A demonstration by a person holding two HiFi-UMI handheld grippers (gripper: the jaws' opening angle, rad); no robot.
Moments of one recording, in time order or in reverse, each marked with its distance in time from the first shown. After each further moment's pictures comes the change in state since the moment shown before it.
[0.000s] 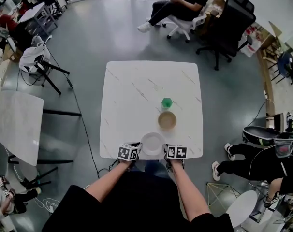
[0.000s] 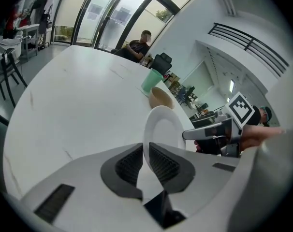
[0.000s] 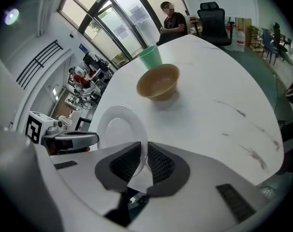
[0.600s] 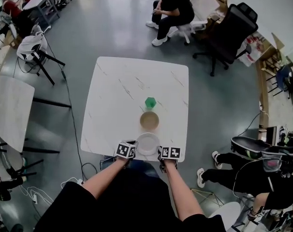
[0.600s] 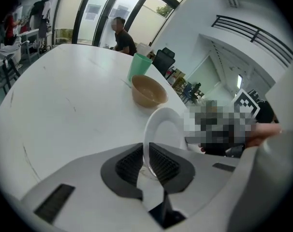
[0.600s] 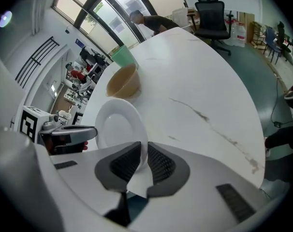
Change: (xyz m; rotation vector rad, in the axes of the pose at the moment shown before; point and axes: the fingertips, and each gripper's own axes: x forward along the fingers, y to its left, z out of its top) left arm 0.083 -0.060 0.006 -0.010 0.013 0.075; right arm -0.016 -0.101 -0.006 0.004 0.088 -0.005
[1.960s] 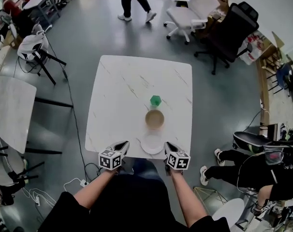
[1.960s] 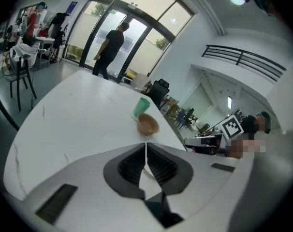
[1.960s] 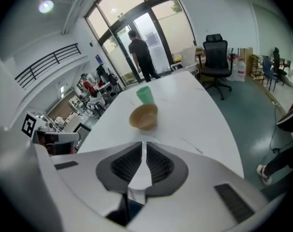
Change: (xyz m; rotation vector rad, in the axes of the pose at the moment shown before) left arm -0.128 0.013 0.022 -0.029 -0.335 -0.076; right arm -0.074 0.051 0.037 -0.171 -0.356 -0.025
